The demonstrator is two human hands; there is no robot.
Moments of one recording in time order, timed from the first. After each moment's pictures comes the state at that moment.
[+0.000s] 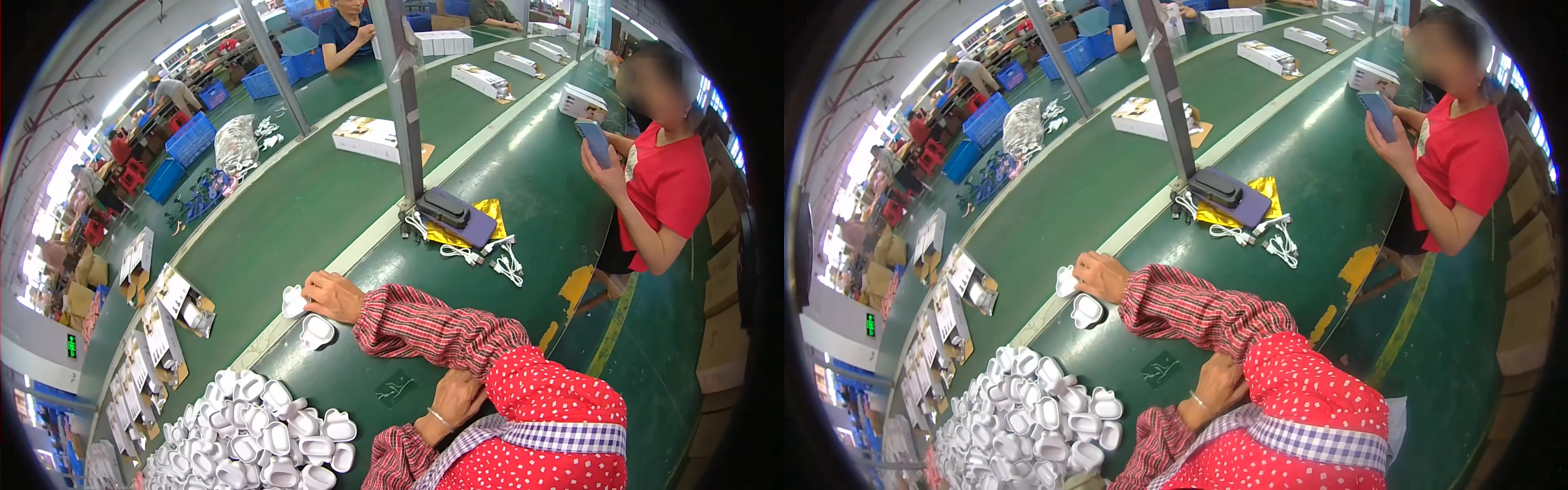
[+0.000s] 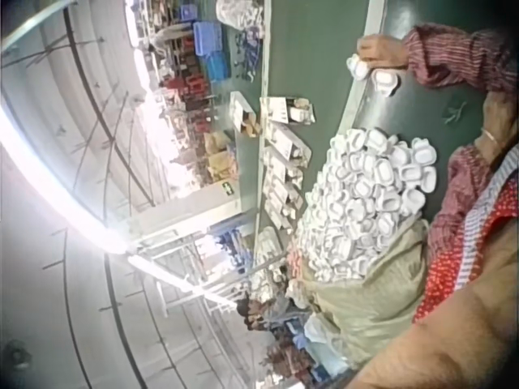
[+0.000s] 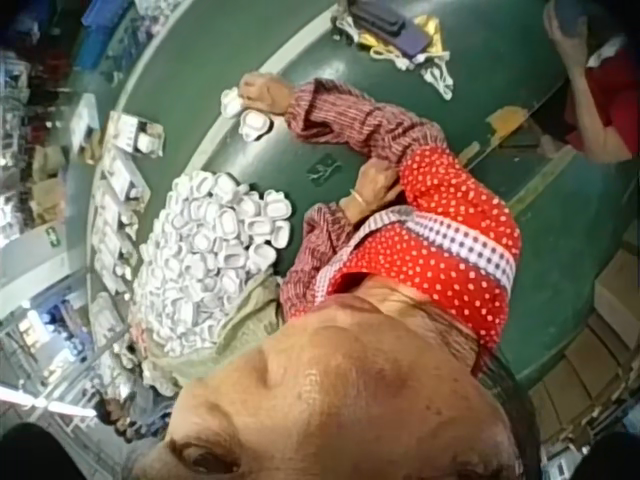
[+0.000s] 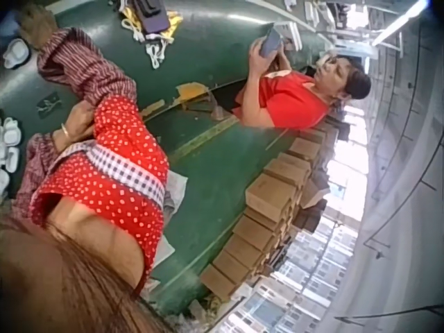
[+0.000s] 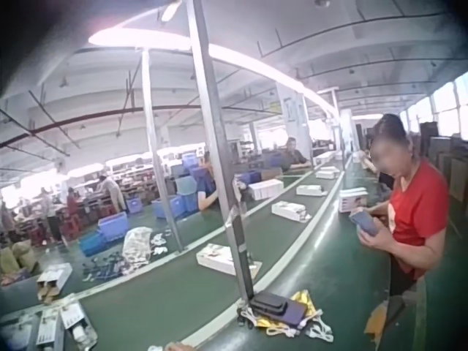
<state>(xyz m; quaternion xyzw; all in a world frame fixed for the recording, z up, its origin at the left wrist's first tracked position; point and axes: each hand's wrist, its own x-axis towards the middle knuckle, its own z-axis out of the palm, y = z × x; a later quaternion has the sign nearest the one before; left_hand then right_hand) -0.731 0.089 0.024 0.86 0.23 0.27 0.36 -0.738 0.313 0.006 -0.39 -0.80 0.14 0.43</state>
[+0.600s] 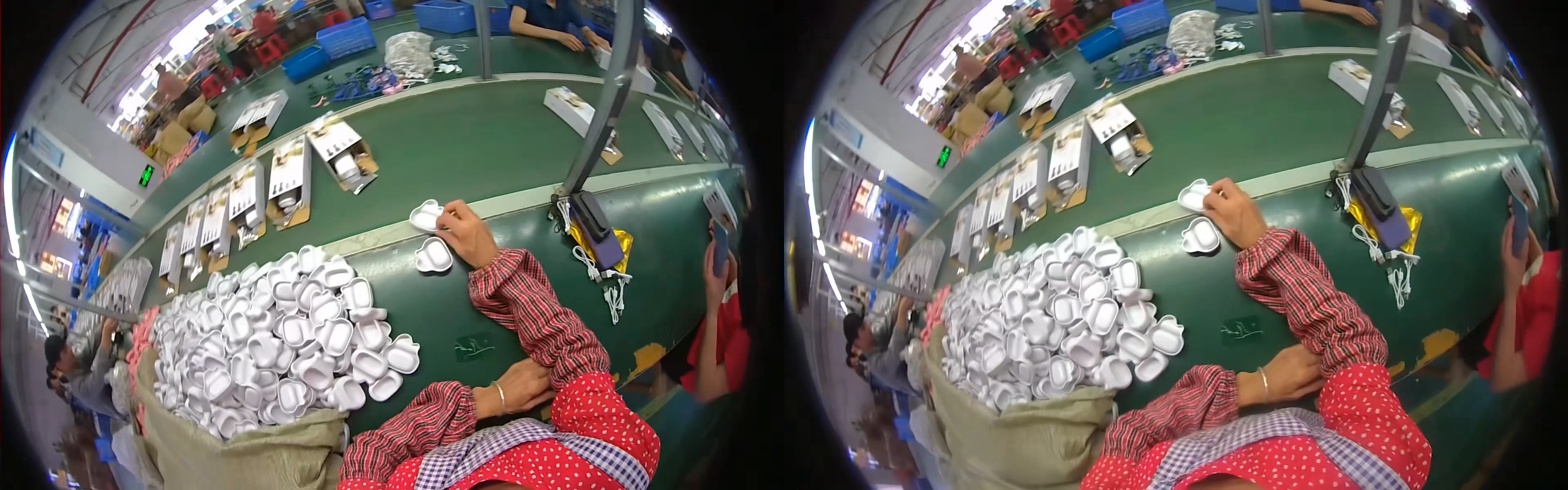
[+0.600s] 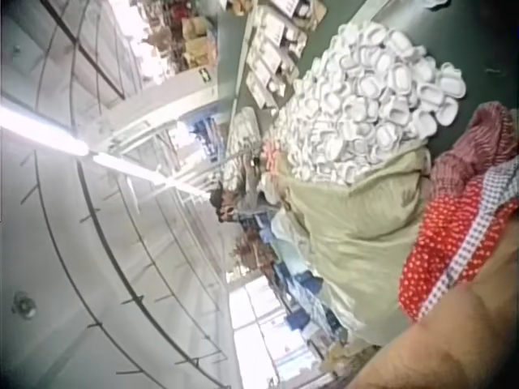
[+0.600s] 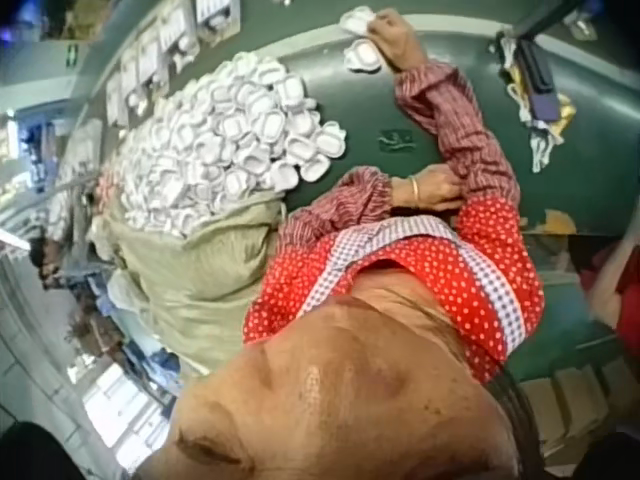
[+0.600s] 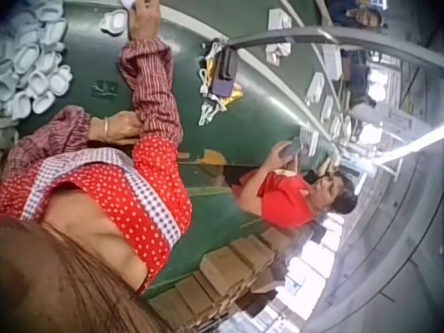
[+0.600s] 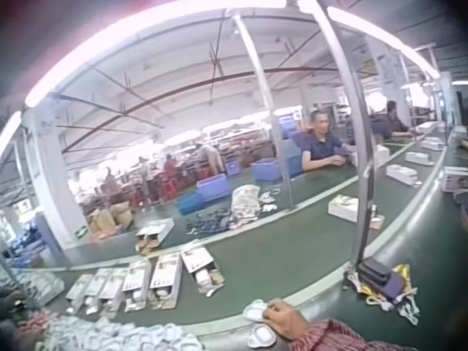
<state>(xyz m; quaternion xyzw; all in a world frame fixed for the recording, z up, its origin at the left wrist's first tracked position) -0.722 0.083 0.005 0.84 0.22 0.36 0.34 -0.728 0.311 0.016 -0.34 -0.81 0.19 0.44</state>
